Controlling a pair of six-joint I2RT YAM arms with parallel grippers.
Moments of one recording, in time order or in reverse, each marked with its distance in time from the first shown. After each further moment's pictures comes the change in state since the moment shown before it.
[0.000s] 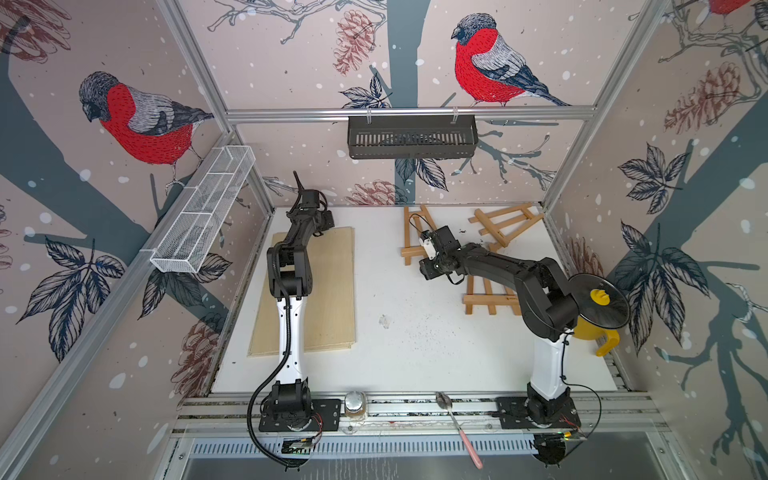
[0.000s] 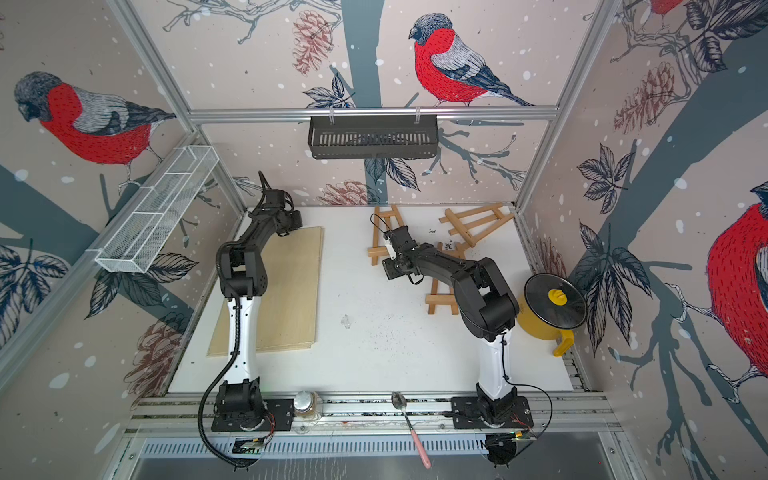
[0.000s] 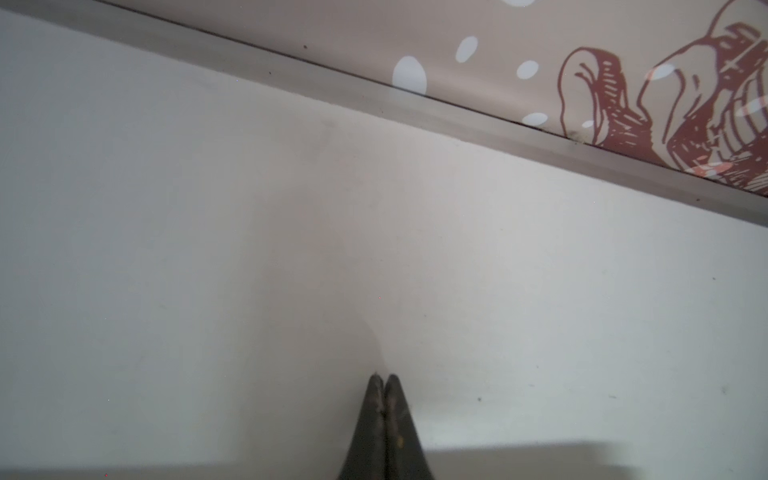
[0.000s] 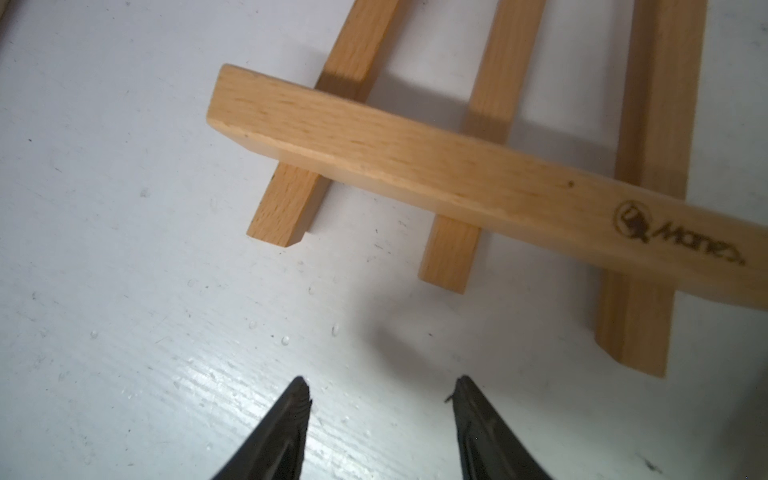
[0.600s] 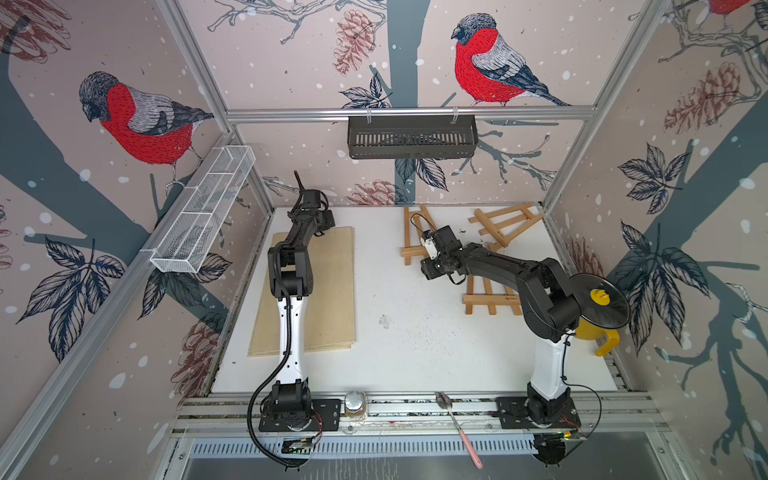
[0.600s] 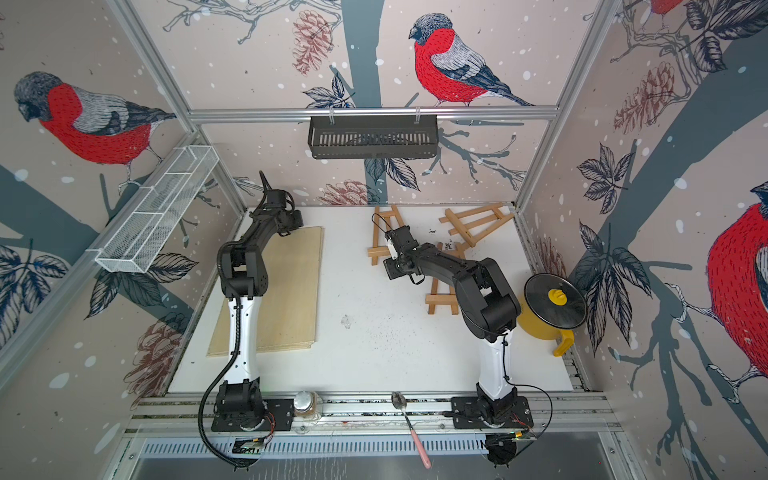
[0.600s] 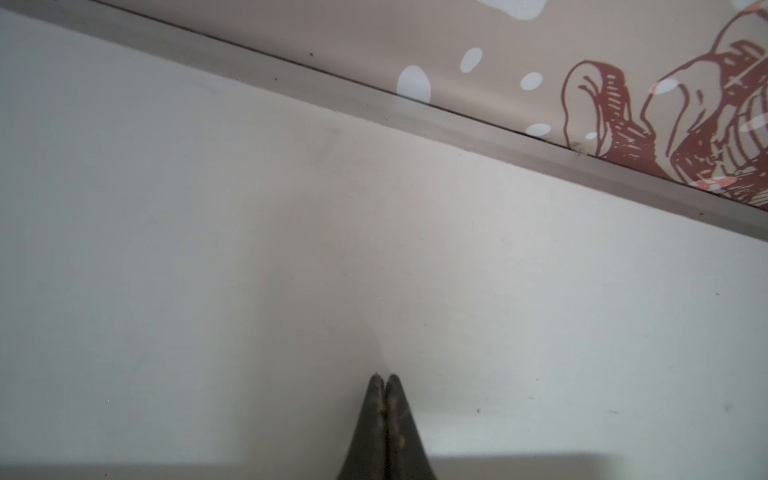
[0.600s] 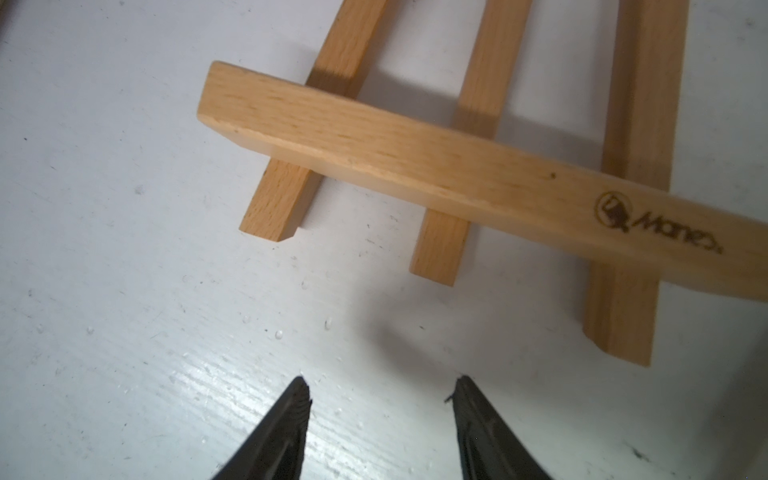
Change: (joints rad) left arm -0.006 0.006 0.002 0.019 -0.020 -0.016; right arm -0.008 -0.009 -0.009 -0.003 0.000 0.000
